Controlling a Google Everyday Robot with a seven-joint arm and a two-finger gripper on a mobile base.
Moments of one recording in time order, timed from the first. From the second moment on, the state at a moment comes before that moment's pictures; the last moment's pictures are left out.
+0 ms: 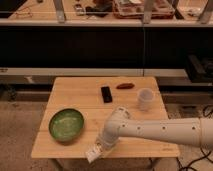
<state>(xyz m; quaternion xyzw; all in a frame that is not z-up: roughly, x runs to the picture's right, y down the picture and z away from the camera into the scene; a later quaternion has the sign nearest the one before) -0.028 0.303 0.754 -0.33 -0.24 -0.19 0.89</state>
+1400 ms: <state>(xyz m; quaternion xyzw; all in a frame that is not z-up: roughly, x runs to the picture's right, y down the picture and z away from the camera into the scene) -0.208 0.141 0.748 -0.34 -0.23 -0.13 0.90</state>
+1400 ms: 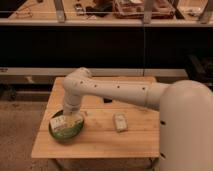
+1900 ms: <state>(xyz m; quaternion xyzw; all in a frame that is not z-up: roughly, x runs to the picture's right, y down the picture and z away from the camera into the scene) -0.227 0.158 0.793 -0.32 -0.17 -0.16 0.92</state>
